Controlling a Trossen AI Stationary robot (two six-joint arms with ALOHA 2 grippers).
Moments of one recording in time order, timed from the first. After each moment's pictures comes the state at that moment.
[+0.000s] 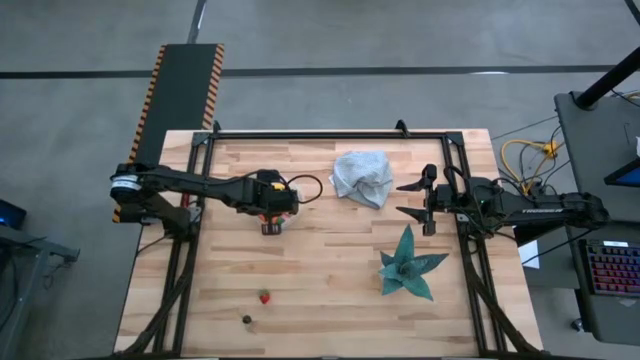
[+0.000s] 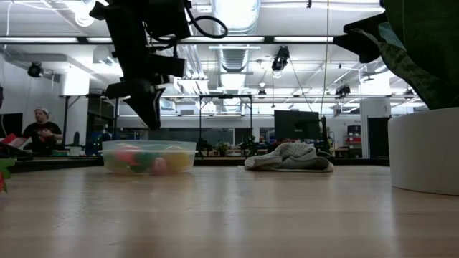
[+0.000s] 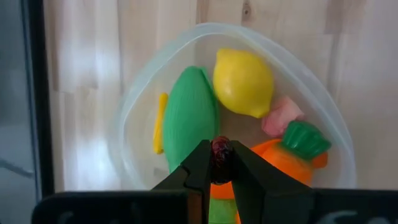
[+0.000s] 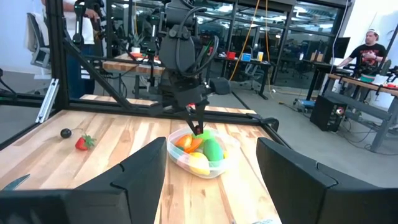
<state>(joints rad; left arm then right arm) 0.03 1.51 1.04 -0.81 -0.40 0.04 -0.07 0.44 0.22 0.24 0.00 -0.14</state>
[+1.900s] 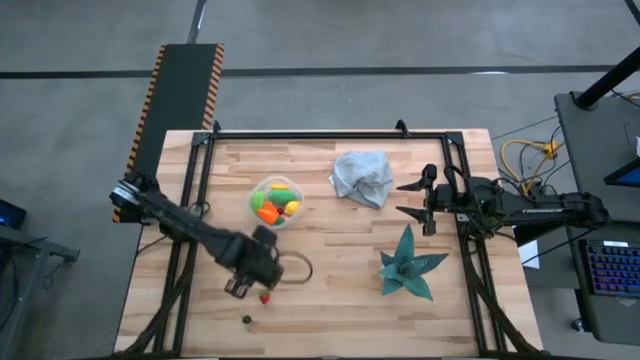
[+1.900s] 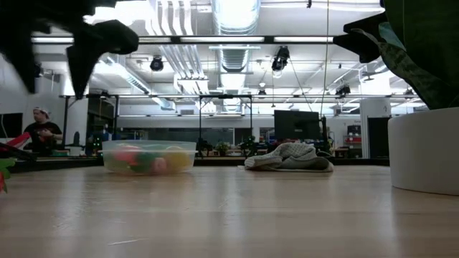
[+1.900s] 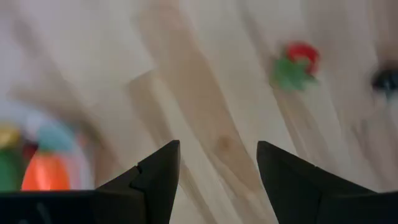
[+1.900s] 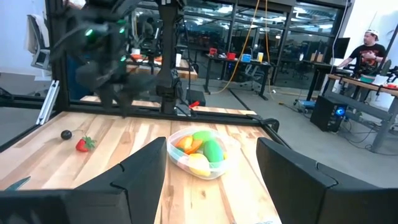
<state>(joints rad) -0.48 1.56 1.22 -1.12 -0.09 -0.03 -0.07 0.44 0.22 0.24 0.00 -0.13</state>
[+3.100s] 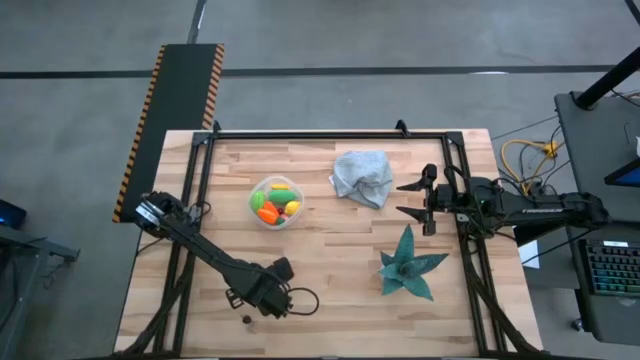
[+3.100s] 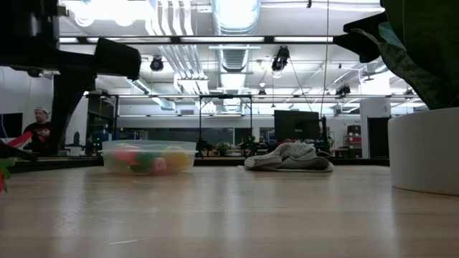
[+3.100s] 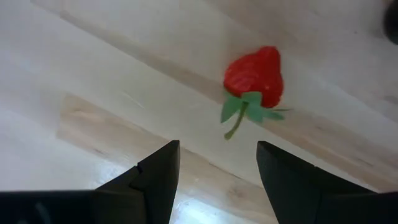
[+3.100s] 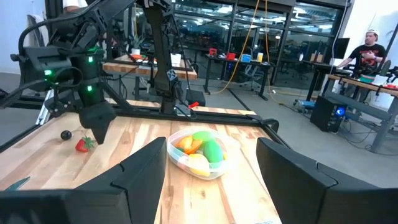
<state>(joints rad) -0.59 1.82 1.27 -1.01 -0.10 0.46 -0.07 0.44 0.22 0.24 0.00 -0.13</state>
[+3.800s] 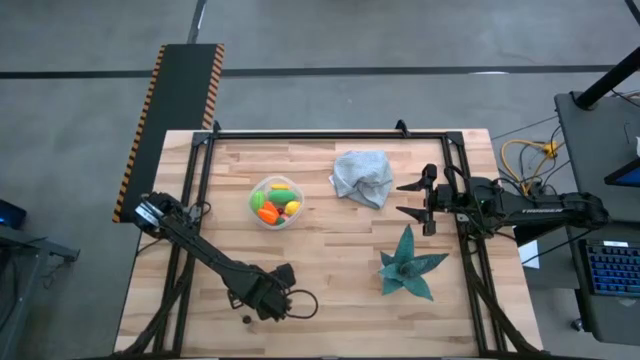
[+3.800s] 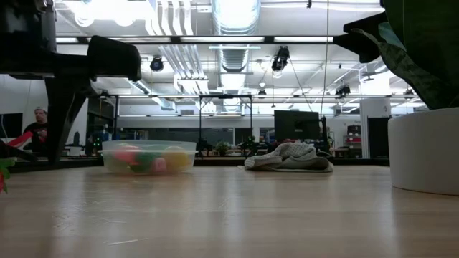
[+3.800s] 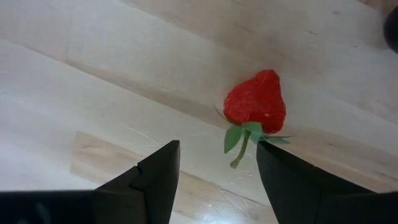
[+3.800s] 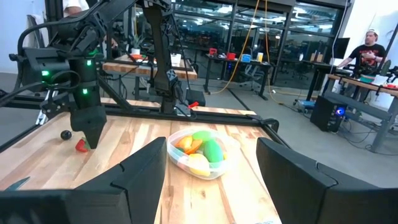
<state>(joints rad) -0.61 1.82 1.23 -0.92 -0.11 0.56 -0.07 0.44 0.22 0.24 0.00 -0.13</state>
